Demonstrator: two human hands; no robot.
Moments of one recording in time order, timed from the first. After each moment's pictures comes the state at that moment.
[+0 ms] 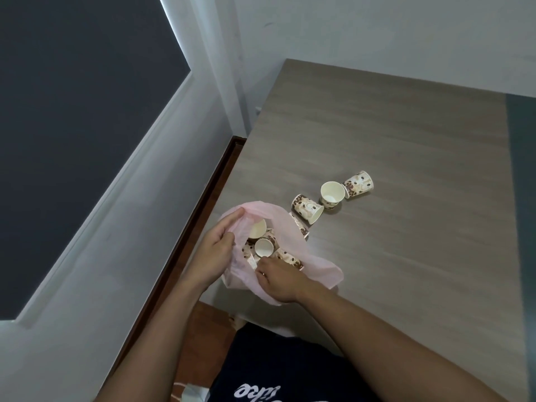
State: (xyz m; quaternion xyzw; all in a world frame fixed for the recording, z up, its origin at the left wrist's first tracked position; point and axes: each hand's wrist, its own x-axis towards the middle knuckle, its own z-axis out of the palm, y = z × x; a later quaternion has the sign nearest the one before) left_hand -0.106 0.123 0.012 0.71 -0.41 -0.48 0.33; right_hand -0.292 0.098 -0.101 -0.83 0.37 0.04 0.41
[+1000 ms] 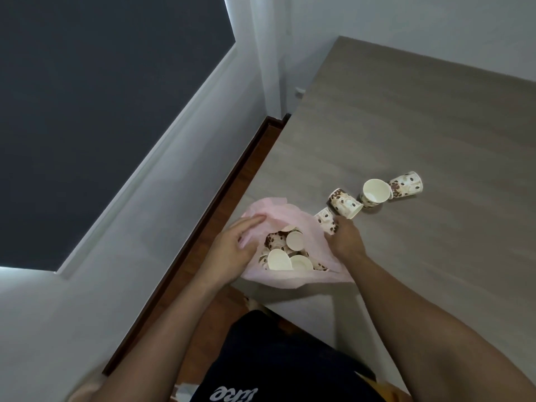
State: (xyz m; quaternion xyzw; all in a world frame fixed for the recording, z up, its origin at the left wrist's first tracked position) left_hand -0.062 0.157 -0.011 0.73 -0.47 -0.42 0.28; right_hand -0.323 0.004 -0.177 -0.61 0.68 -0.04 0.40
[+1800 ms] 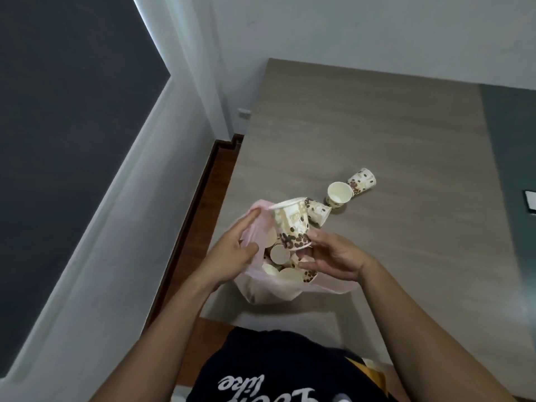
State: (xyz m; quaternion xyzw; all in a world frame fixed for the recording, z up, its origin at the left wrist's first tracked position) left_hand -0.046 0.081 0.013 0.62 -0.49 -0.57 0.23; right_hand -0.324 0.042 -0.051 -0.23 0.34 -0.22 0.88
